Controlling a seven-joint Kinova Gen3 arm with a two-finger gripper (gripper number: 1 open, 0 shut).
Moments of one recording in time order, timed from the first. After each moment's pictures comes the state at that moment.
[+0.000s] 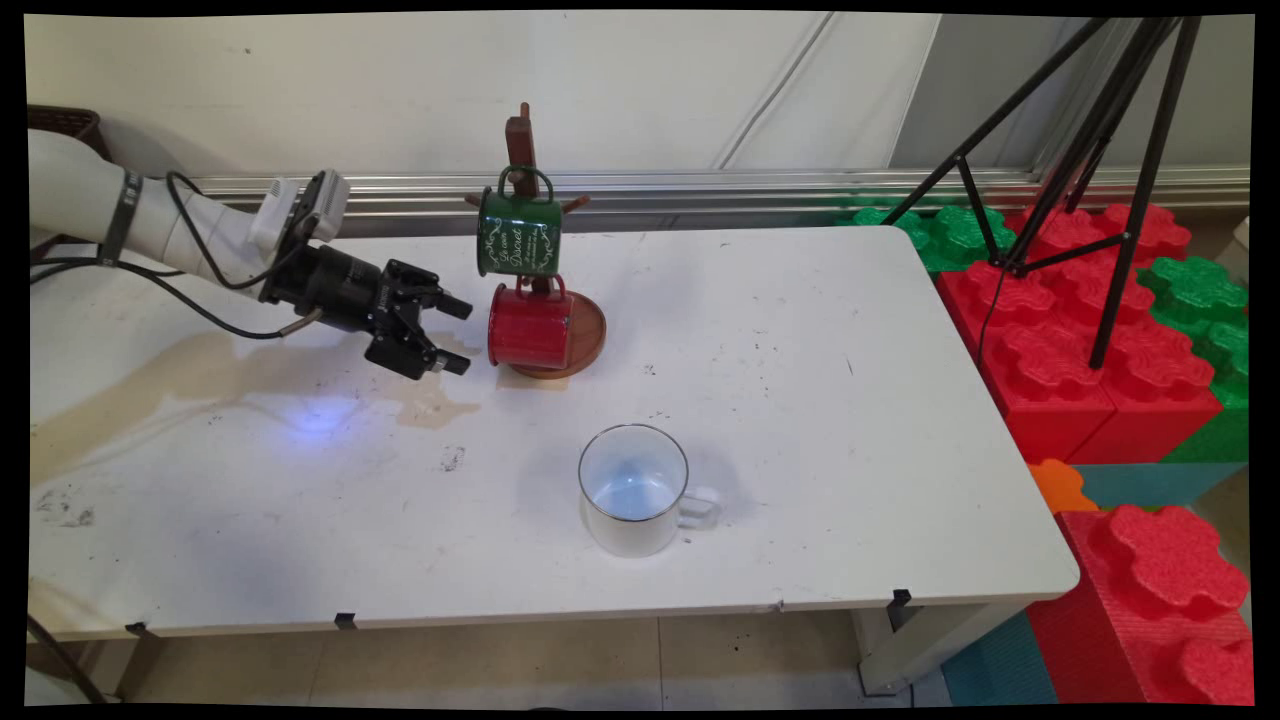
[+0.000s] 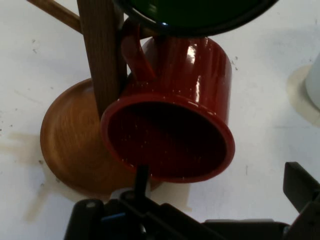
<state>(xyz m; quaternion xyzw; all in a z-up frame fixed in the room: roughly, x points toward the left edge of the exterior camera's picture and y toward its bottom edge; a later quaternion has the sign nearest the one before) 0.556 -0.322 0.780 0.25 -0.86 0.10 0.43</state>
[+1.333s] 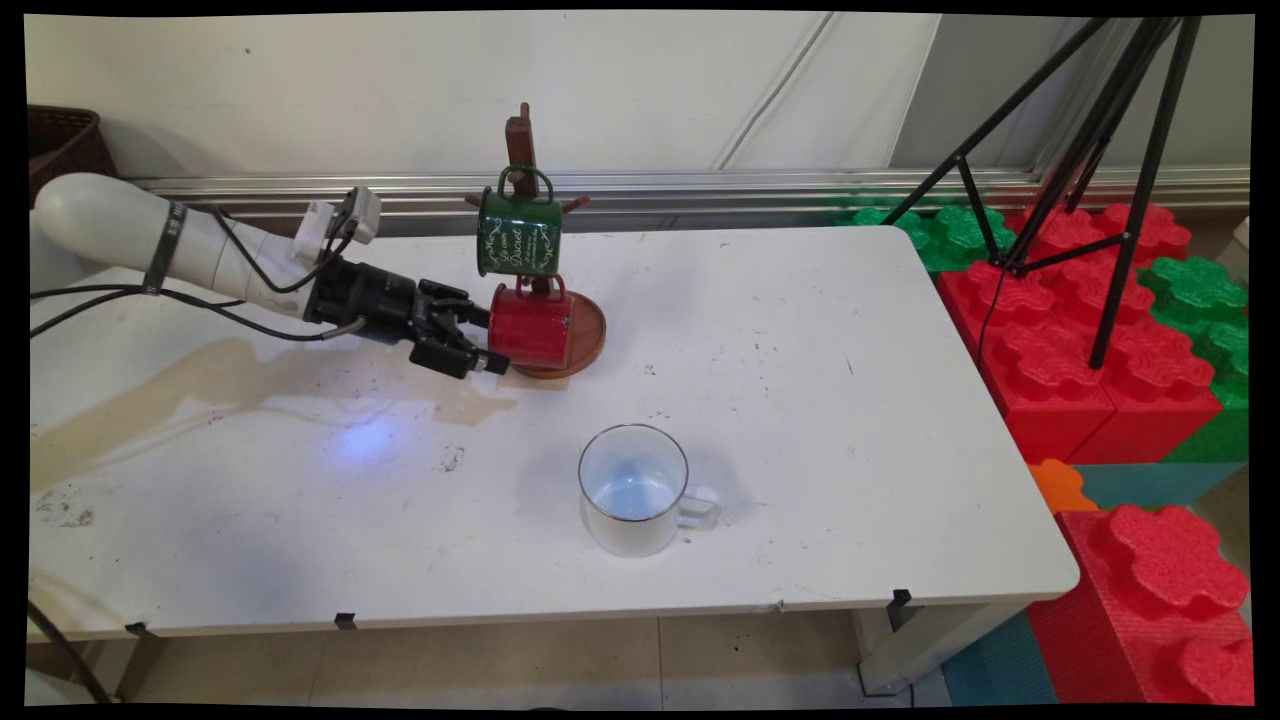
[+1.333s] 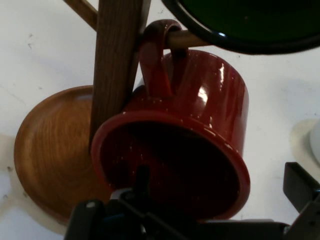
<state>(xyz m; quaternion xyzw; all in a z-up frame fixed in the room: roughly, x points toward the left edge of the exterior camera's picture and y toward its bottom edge) 0.536 -0.335 0.747 0.32 -0.82 0.07 0.48</state>
